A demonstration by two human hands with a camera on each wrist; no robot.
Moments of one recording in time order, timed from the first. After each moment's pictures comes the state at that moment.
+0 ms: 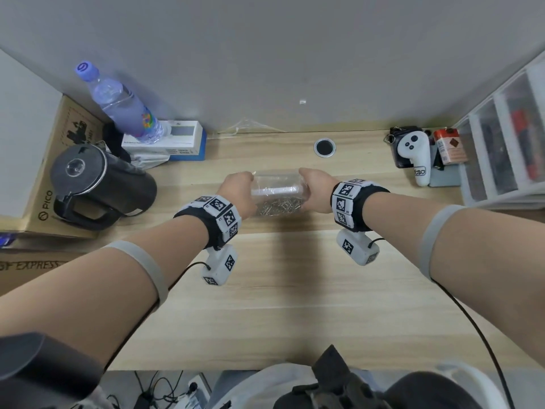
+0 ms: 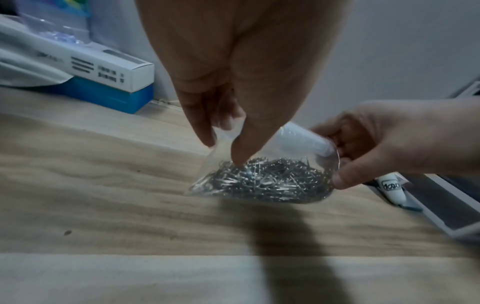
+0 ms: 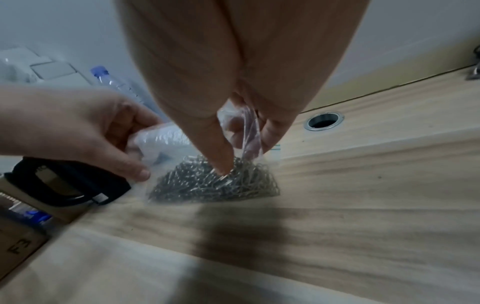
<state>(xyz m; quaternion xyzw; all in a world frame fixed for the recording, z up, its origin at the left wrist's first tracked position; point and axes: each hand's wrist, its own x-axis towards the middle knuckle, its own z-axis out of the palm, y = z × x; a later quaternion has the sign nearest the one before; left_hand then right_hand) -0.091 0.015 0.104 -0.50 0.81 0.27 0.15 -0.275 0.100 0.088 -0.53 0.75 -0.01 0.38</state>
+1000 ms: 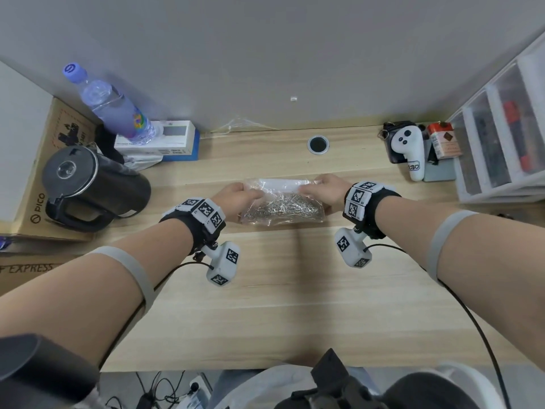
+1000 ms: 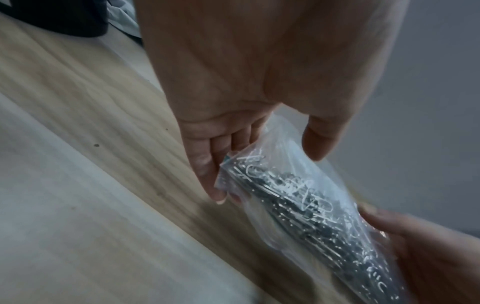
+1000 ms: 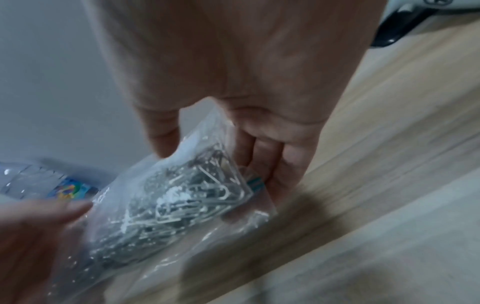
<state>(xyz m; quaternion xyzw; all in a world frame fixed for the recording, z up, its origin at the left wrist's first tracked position) -0.086 0.022 0.092 -0.57 0.59 0.58 0.07 -0.296 0.131 0.081 -0.26 0.78 -0.19 0.54</state>
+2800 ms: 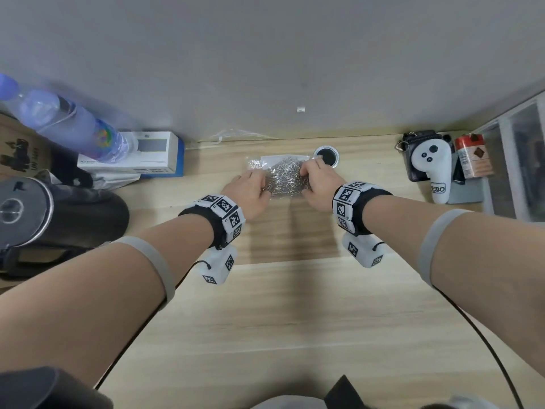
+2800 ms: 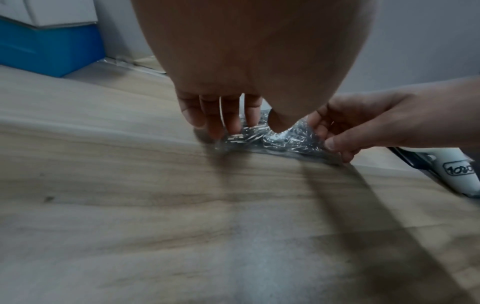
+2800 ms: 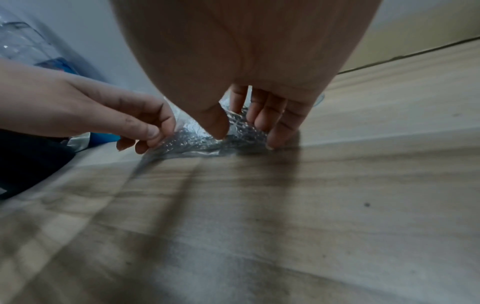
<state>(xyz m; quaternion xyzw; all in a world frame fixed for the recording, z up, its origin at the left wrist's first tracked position) -0.143 -0.051 0.025 -0.39 0.87 0.27 0.15 -0.329 0.050 0.013 -0.52 0.77 -0.09 0.35</state>
